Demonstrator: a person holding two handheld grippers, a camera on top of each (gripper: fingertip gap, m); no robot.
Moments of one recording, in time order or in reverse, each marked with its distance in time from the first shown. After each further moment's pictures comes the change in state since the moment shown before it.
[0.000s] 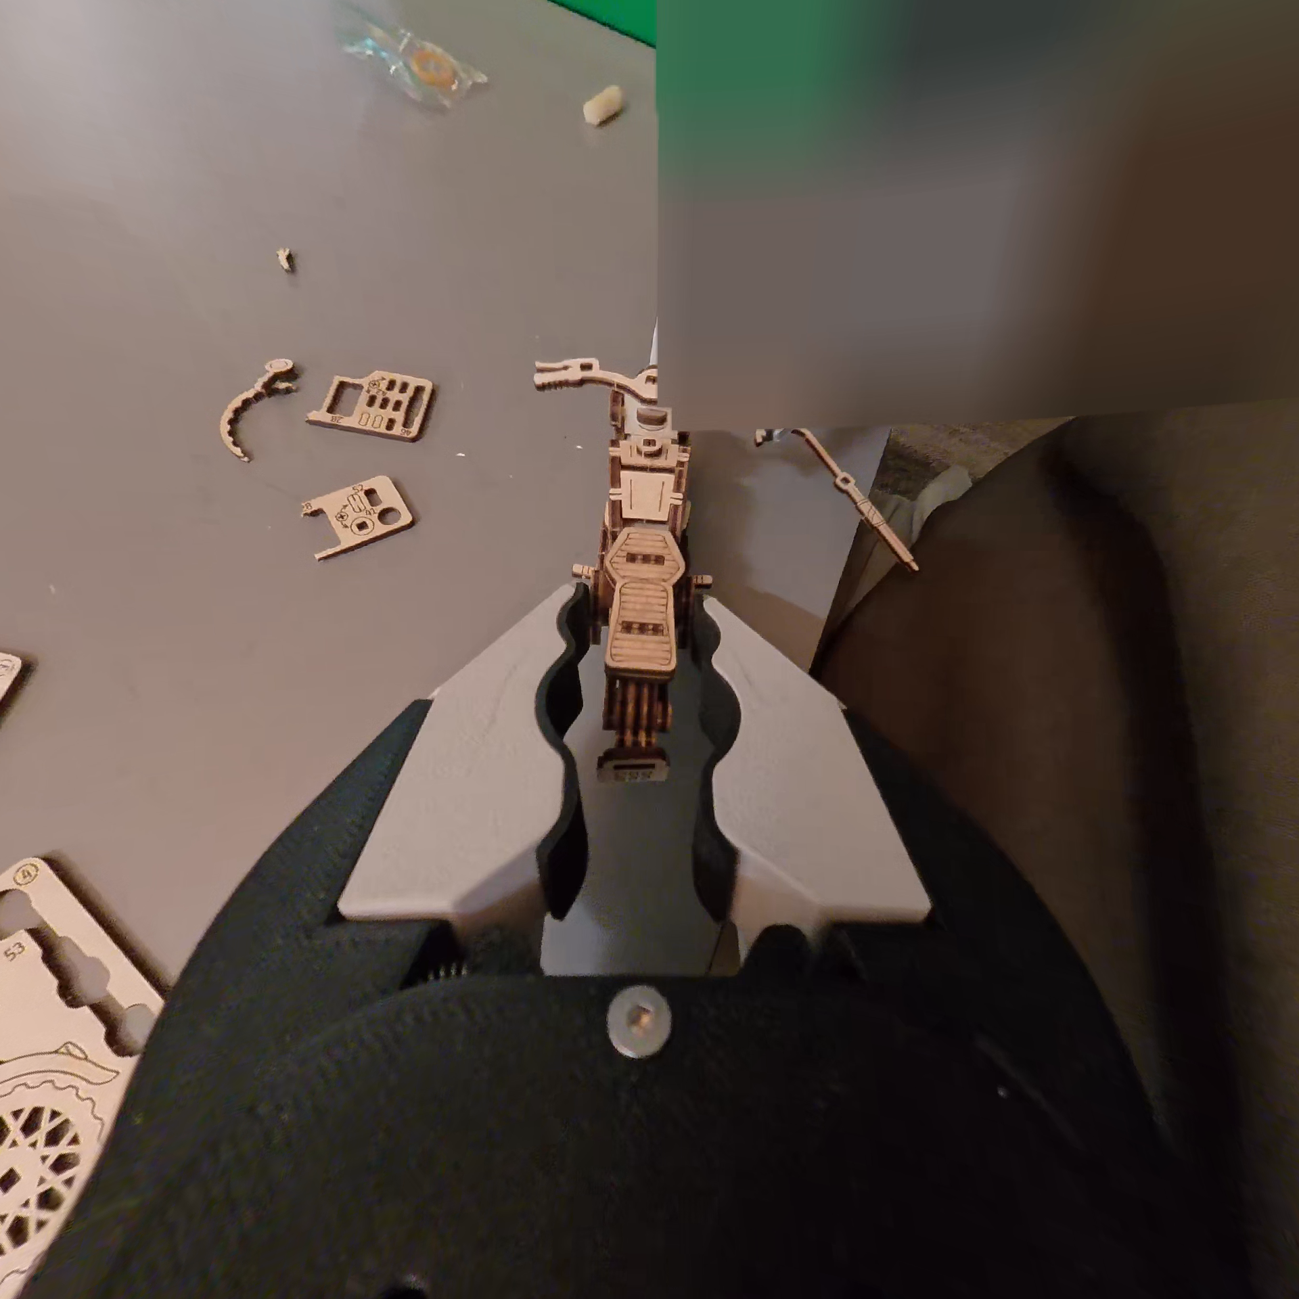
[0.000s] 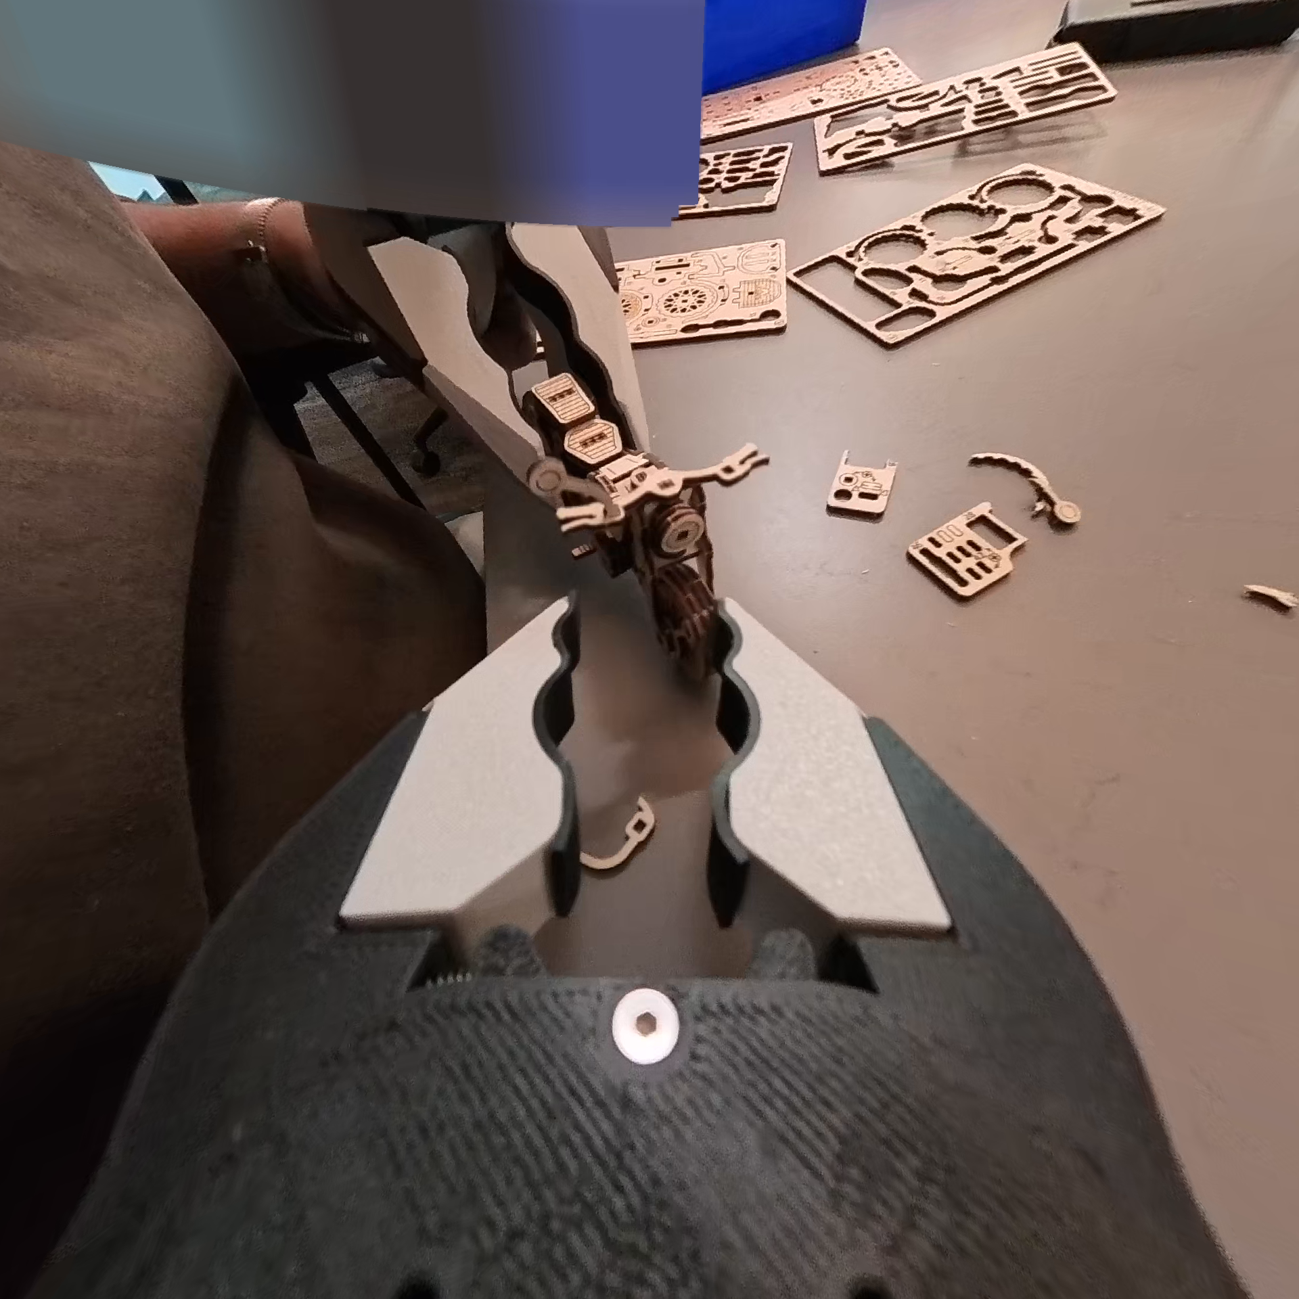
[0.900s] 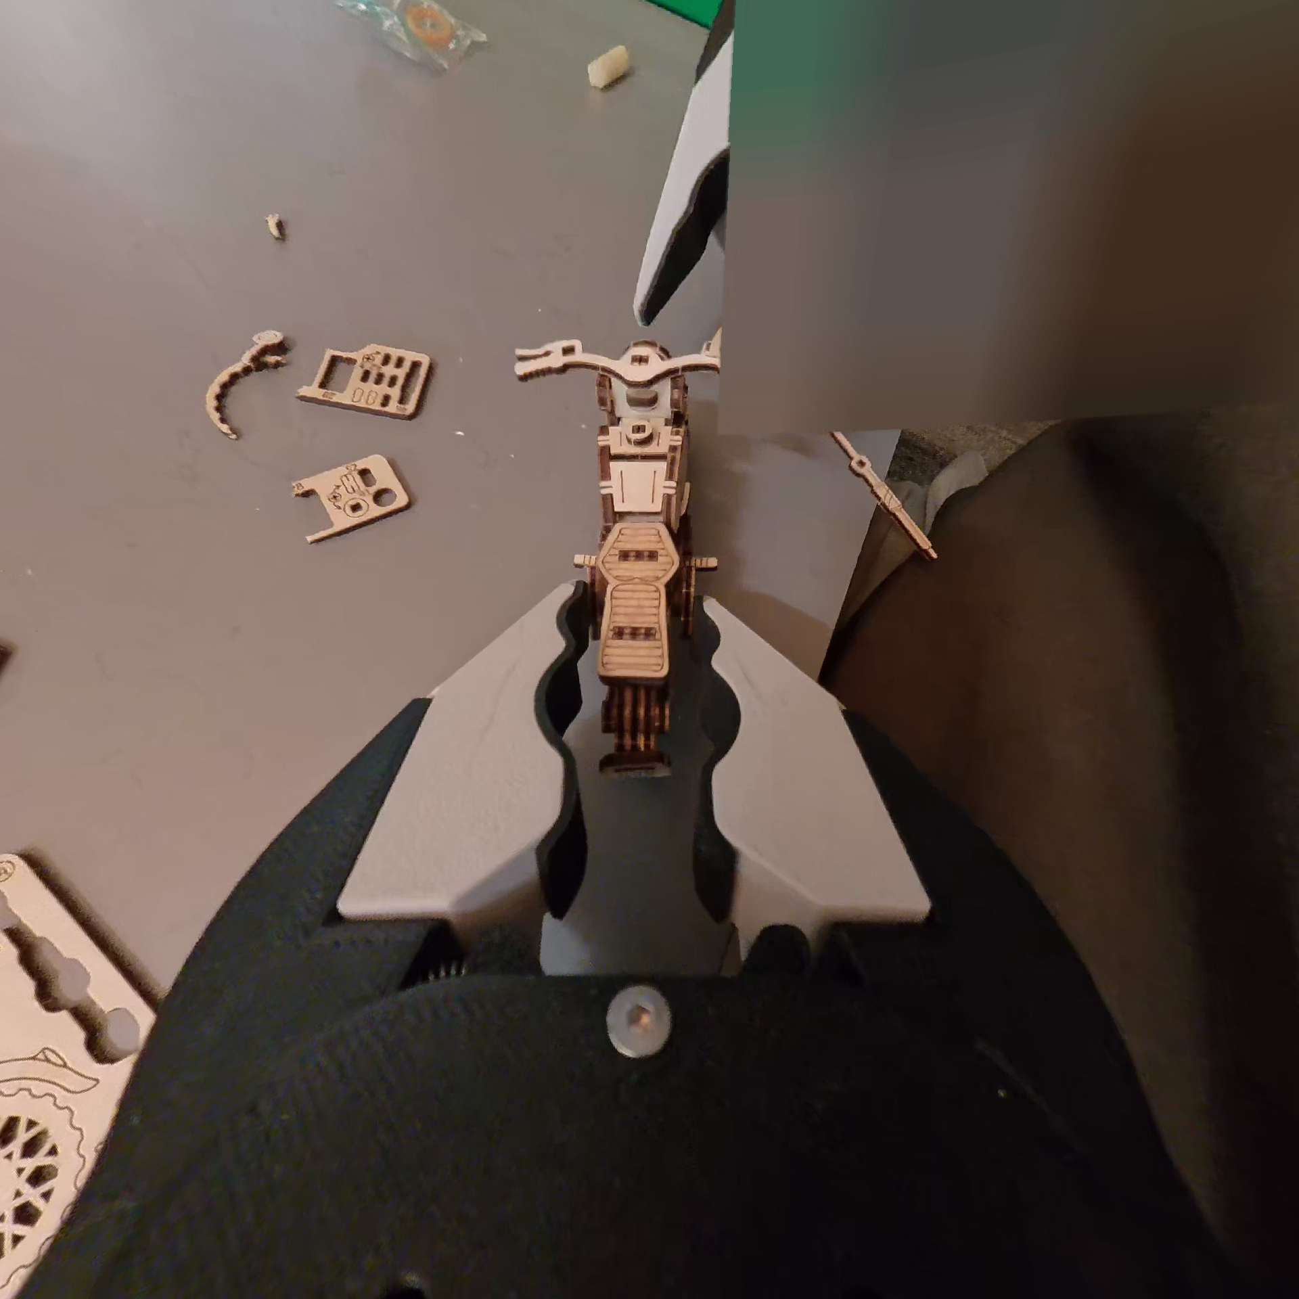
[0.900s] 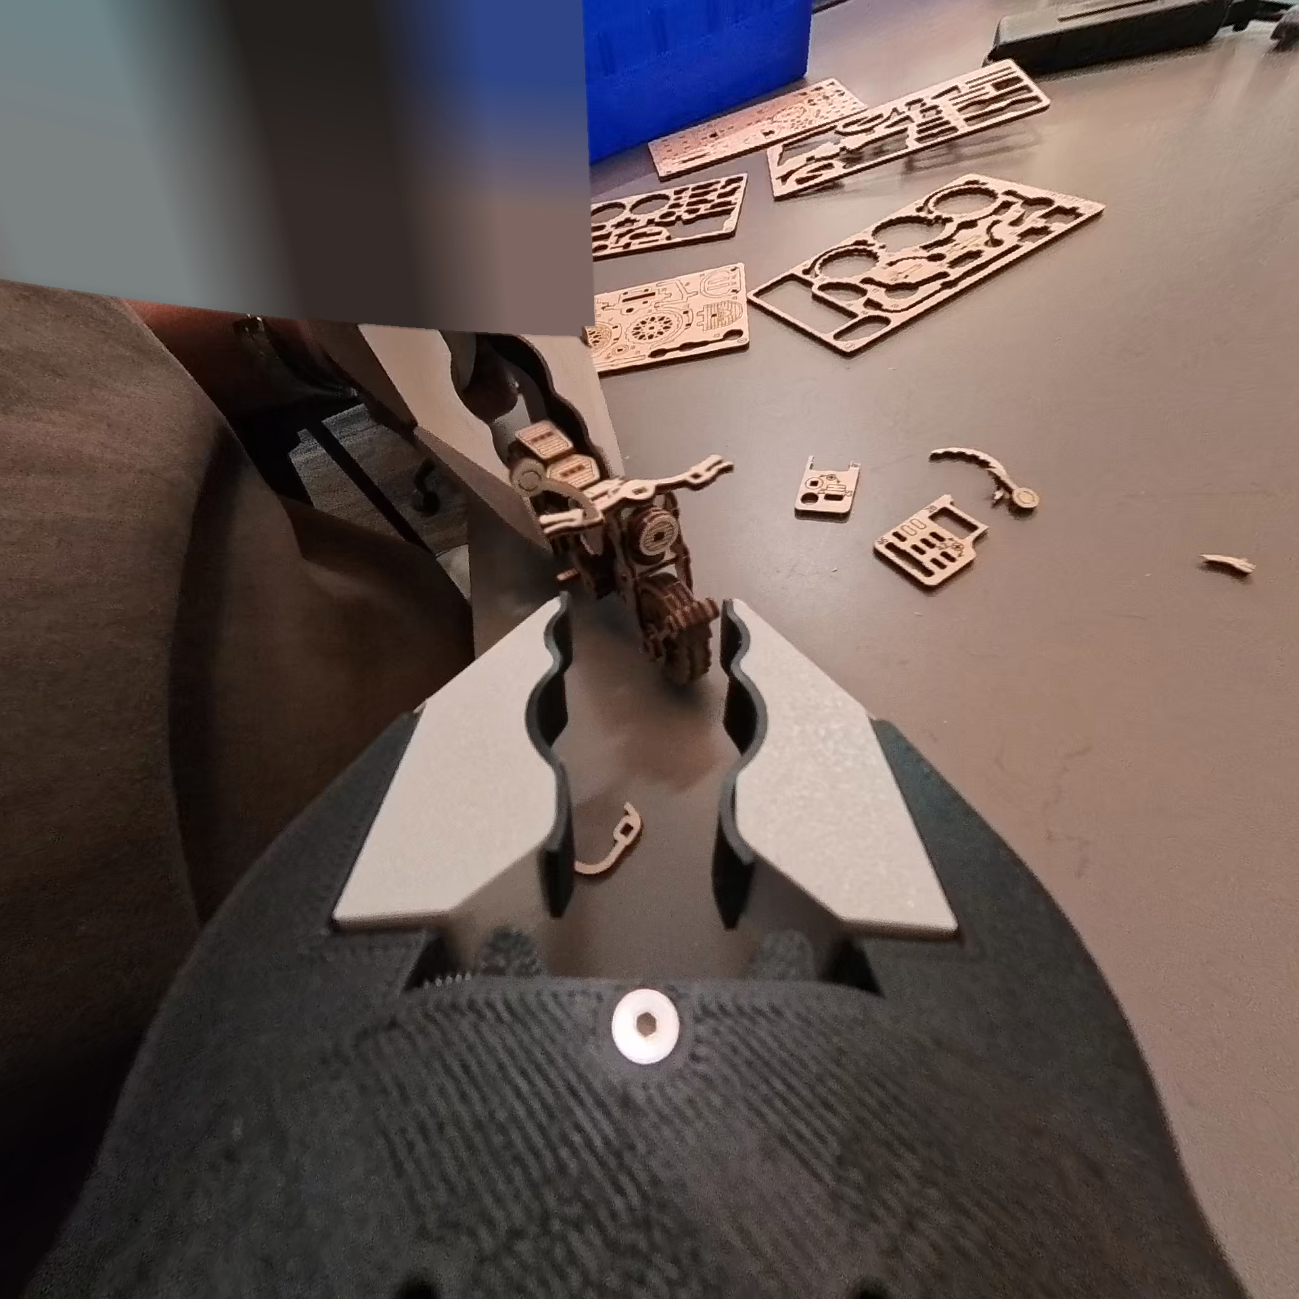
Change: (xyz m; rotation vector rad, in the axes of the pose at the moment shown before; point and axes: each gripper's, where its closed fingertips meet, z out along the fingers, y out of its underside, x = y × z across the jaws) left arm -0.003 0.006 0.005 -0.017 -0.006 -0.004; right arm 0.009 -0.005 -0.005 0.040 0.024 0.066
